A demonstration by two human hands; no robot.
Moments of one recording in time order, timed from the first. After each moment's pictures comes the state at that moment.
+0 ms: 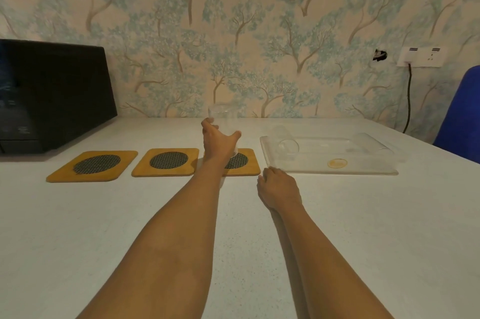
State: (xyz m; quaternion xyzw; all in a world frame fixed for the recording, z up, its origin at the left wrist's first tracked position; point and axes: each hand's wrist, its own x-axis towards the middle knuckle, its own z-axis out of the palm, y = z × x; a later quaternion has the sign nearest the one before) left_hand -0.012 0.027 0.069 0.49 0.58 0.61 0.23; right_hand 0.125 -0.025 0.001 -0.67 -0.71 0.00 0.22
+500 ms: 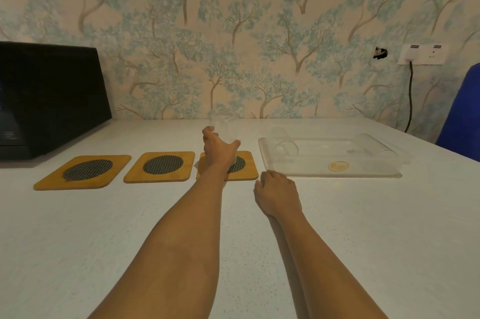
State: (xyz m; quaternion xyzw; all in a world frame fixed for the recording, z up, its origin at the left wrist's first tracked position) left_hand -0.002 0.056 0.049 0.49 0.61 0.58 0.22; right_hand 0.125 -0.024 0.001 -0.67 -0.71 0.00 0.21
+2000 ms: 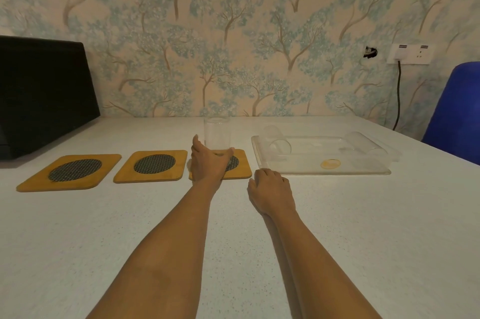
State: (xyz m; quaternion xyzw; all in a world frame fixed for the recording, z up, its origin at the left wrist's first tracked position) left_hand -0.011 0.050 0.015 0.51 0.66 0.53 0.17; right_hand 0.125 -0.022 0.000 -0.67 -0.71 0.00 0.22
